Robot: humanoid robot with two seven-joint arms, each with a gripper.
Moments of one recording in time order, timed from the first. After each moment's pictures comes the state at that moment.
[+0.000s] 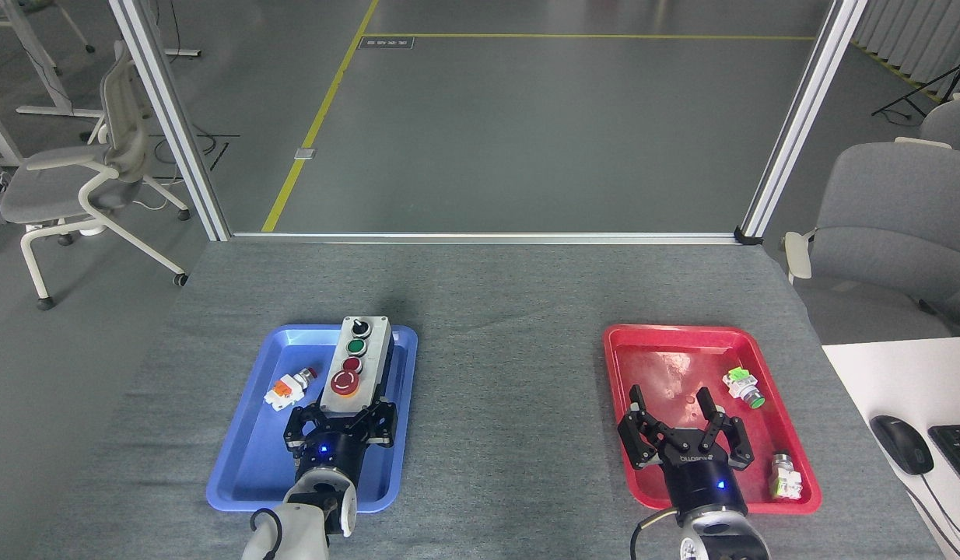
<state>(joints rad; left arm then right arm) -0.38 0.00 -0.23 -0.96 -1.30 0.19 0.12 -0.10 -0.04 0.06 -1.38 1.31 -0.03 -0.11</state>
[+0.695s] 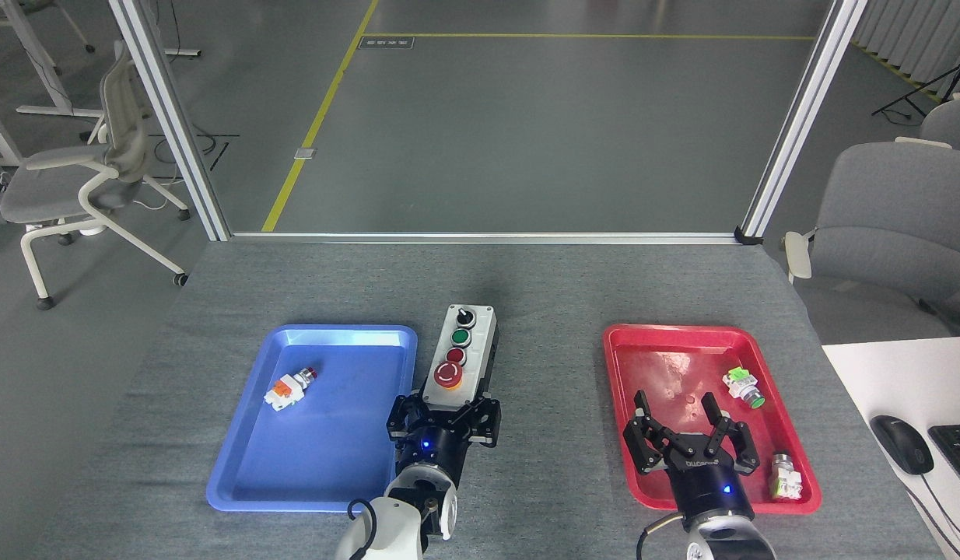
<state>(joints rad) -0.45 -0.14 -0.52 -0.93 -1.20 0.33 0.13 -0.09 -0.06 0.06 -1.38 1.30 -0.04 -0.11</state>
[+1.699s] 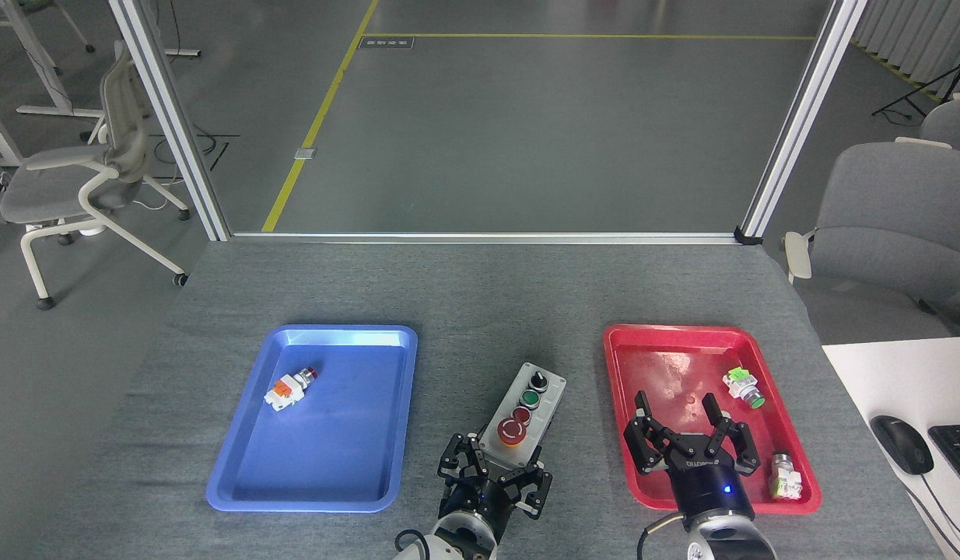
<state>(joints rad) -0.48 -0.14 -0.86 -0.81 -1.19 0.36 0.11 -0.09 -0.06 0.06 -1.38 1.30 -0.03 -0.11</state>
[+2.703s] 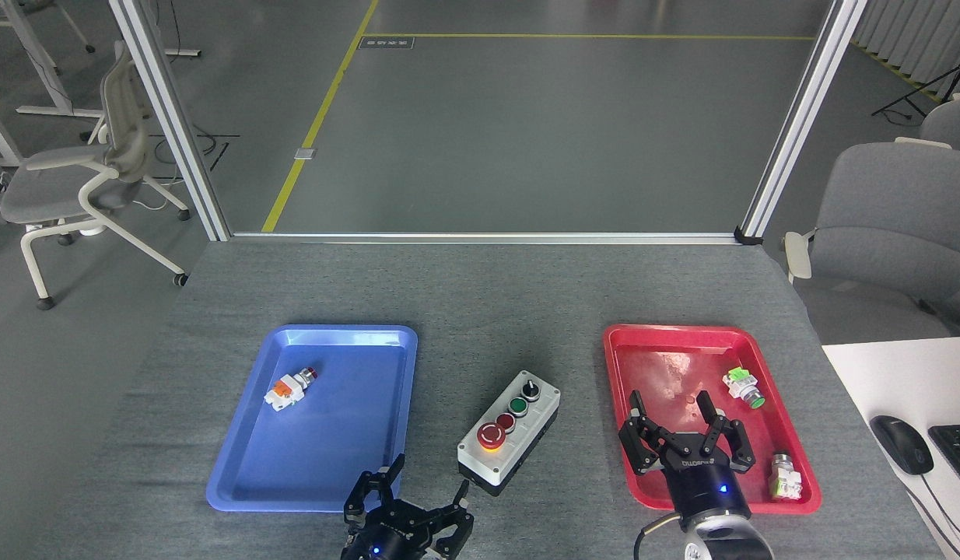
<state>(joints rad) -0.14 0.24 -0.73 -1.42 -1.19 0.30 0.10 -0.09 -0.06 0.07 -1.38 1.31 -0.05 -0.11</state>
